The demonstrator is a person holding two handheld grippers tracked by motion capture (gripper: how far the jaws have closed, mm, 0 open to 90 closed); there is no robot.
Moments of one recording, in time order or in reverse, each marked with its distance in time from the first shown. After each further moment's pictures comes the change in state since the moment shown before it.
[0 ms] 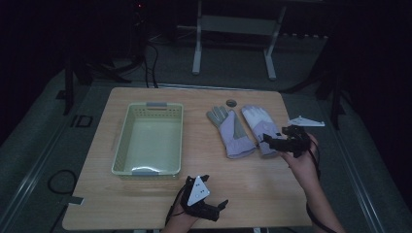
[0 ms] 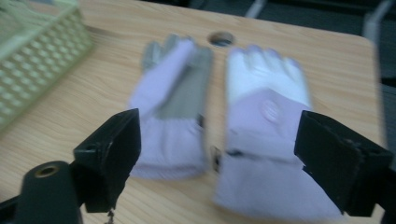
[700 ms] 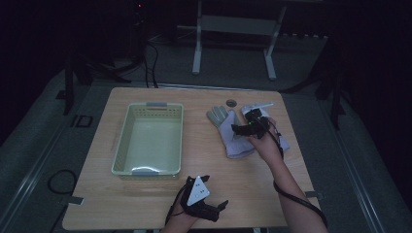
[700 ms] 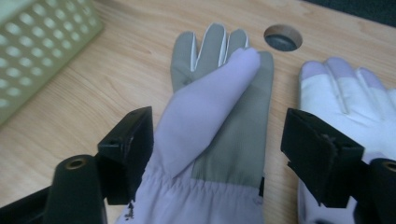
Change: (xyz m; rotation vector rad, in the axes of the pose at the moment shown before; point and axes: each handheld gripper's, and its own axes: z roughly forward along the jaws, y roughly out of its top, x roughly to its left) left arm 0.000 0.000 0.000 0.000 -0.015 0.001; right arm 0.046 0.039 0.112 0.166 0.030 -0.104
